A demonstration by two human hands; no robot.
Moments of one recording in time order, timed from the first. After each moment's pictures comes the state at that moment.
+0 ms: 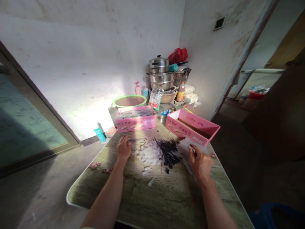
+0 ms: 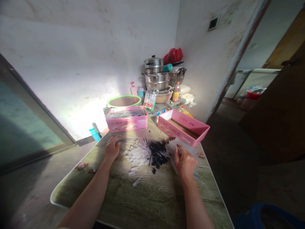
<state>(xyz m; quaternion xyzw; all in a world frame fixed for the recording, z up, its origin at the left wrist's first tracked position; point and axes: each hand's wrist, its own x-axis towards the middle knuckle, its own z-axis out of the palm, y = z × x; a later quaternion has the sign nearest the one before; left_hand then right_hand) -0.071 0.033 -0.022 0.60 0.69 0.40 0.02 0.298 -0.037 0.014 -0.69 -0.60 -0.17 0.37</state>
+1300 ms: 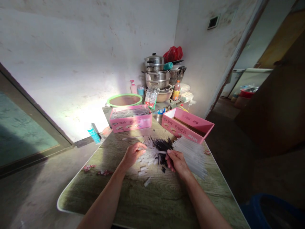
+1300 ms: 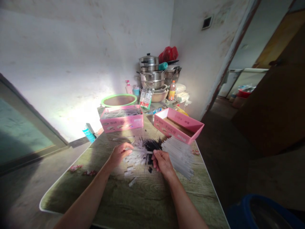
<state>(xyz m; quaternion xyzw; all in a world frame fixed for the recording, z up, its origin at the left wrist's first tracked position) -0.006 -0.009 0.017 0.69 0.47 0.45 0.32 0.241 -0.040 0.004 -0.48 -0.50 0.56 0.45</state>
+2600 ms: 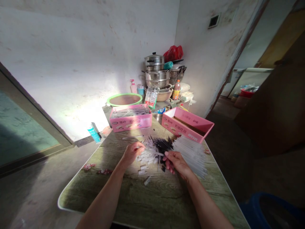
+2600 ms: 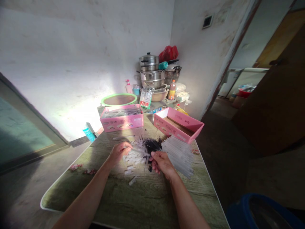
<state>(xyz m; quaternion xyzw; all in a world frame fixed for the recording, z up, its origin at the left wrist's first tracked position) -0.013 -0.001 0.005 0.66 0.48 0.45 0.36 0.244 -0.042 0.010 -0.46 -0.50 0.63 0.38</state>
